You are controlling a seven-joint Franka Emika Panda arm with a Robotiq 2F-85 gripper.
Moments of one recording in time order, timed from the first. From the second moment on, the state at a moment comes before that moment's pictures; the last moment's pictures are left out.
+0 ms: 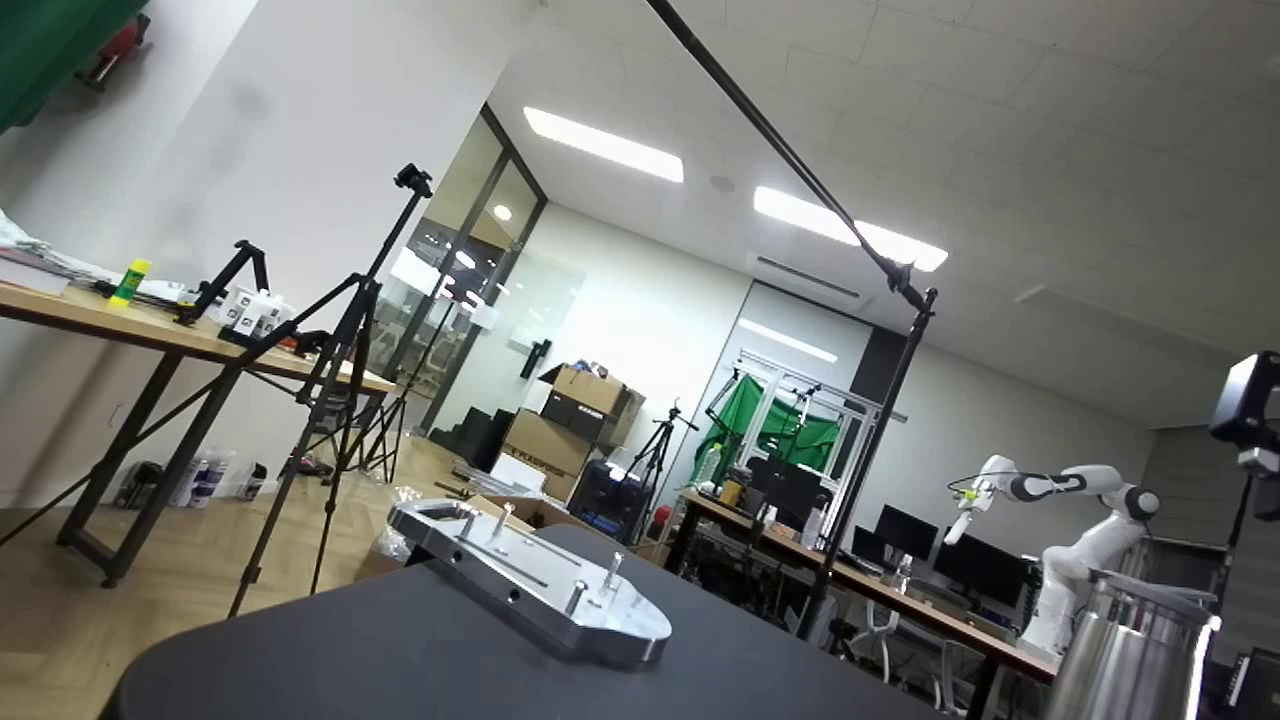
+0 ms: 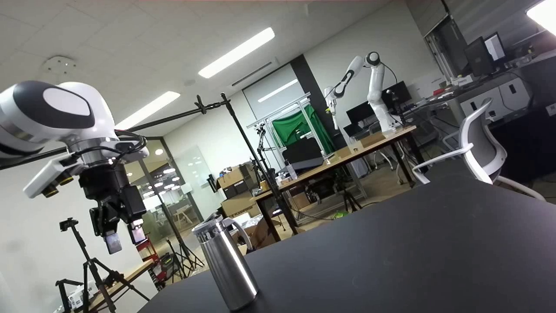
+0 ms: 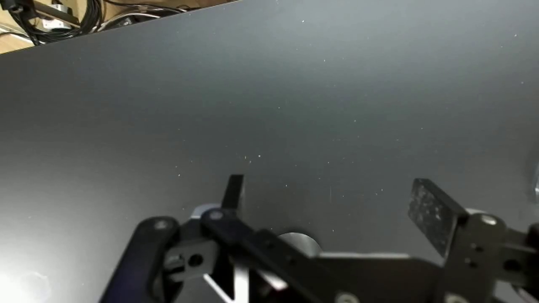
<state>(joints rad) 0.08 -0.26 0.20 -2.38 0.12 2.01 0.31</state>
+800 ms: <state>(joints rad) 0.02 -0.11 0.13 -2.15 0.00 2.14 0.32</state>
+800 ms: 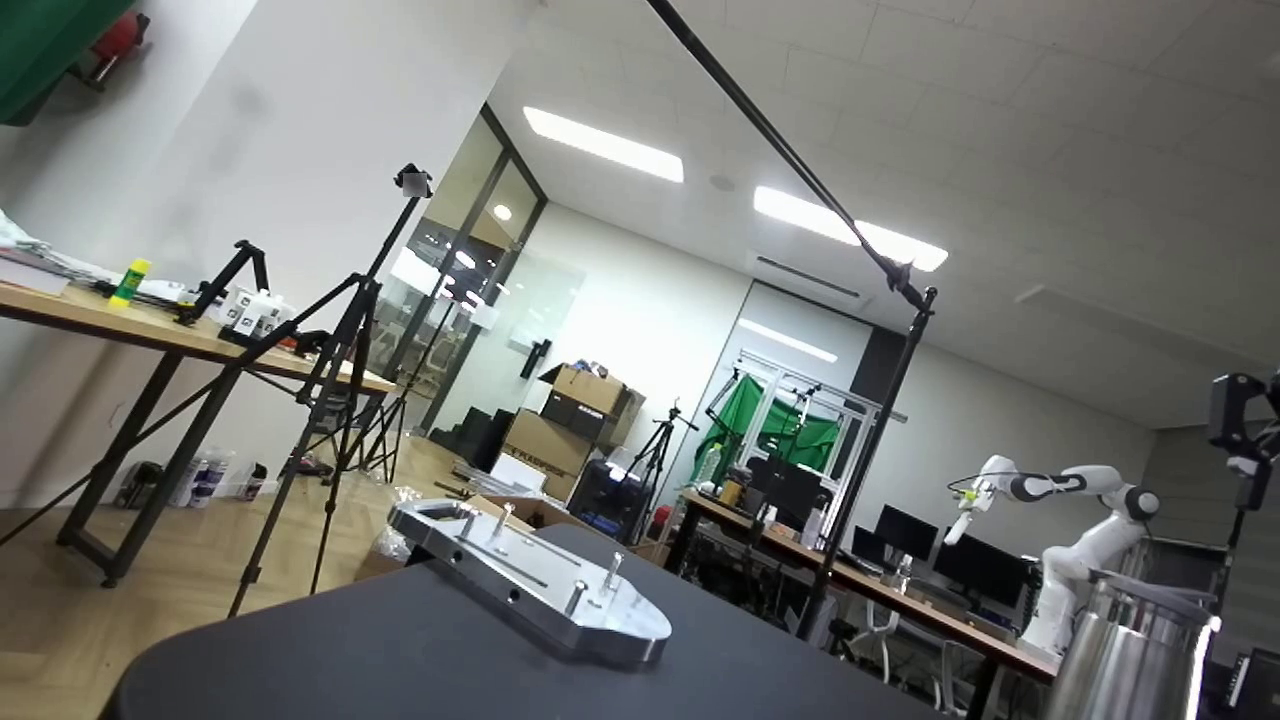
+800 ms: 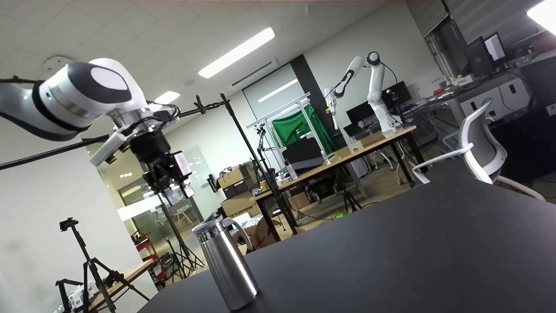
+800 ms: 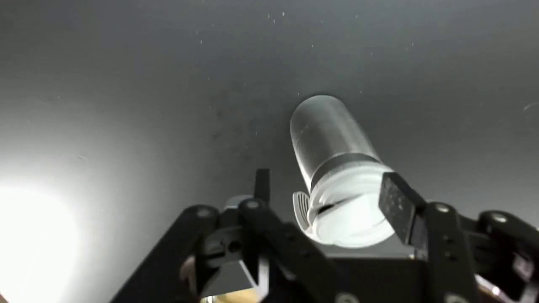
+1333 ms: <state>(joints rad) 0.03 0.09 0.11 -1.93 -0.08 2.15 0.40</state>
